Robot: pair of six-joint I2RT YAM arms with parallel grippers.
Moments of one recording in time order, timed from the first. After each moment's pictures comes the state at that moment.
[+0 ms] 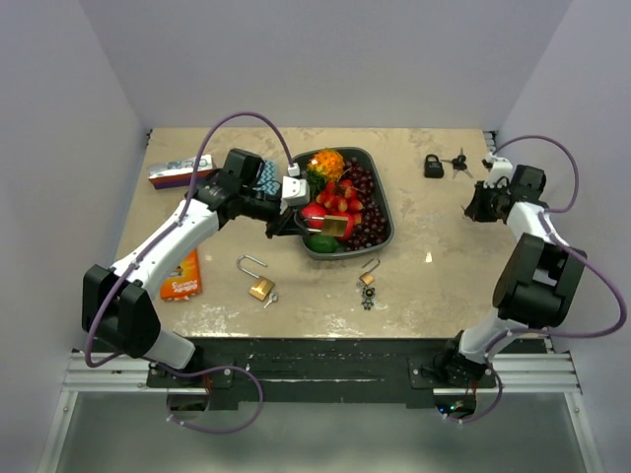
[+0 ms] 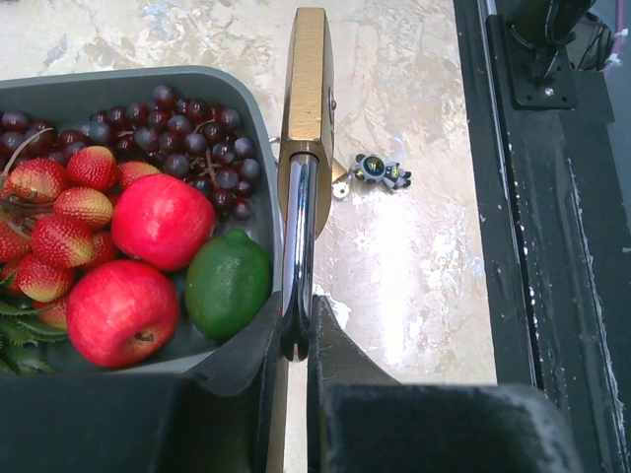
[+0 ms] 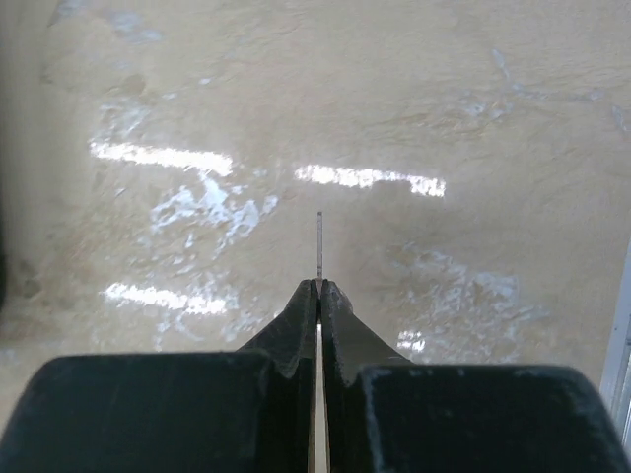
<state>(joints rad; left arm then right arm) -0.44 1.48 1.28 -0.62 0.96 0.67 -0.38 1.64 1.11 -0.33 -0.44 -0.27</state>
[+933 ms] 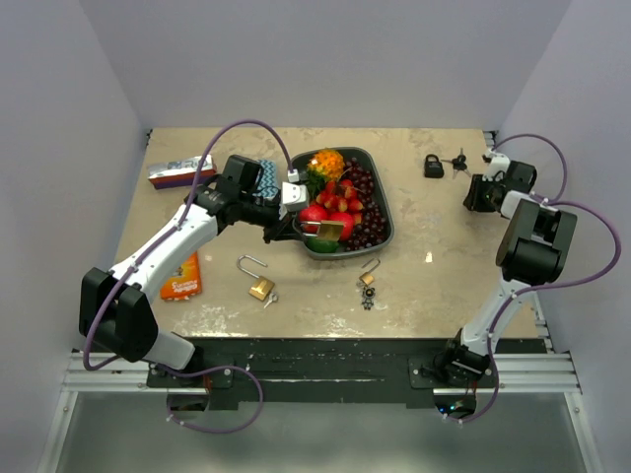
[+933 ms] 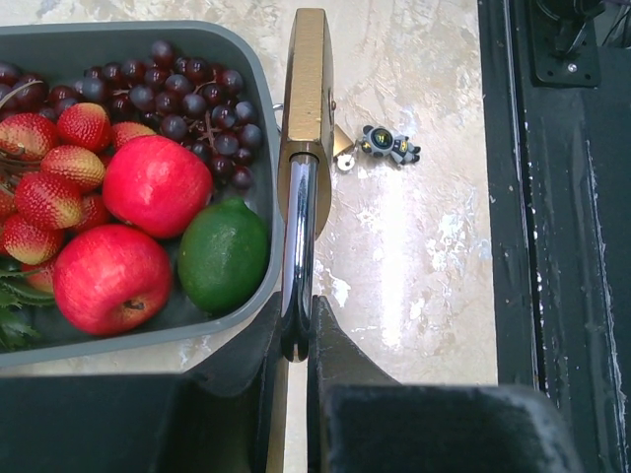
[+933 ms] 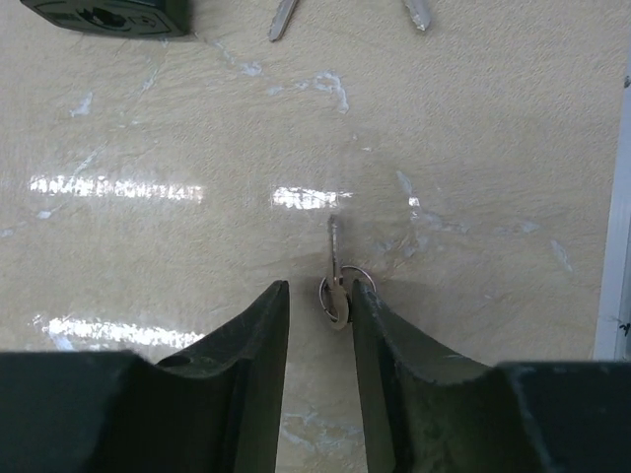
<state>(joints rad) -0.44 1.46 1.23 -0.61 0.89 0.67 -0.39 2.03 1.30 -0.08 -0.37 -0.22</state>
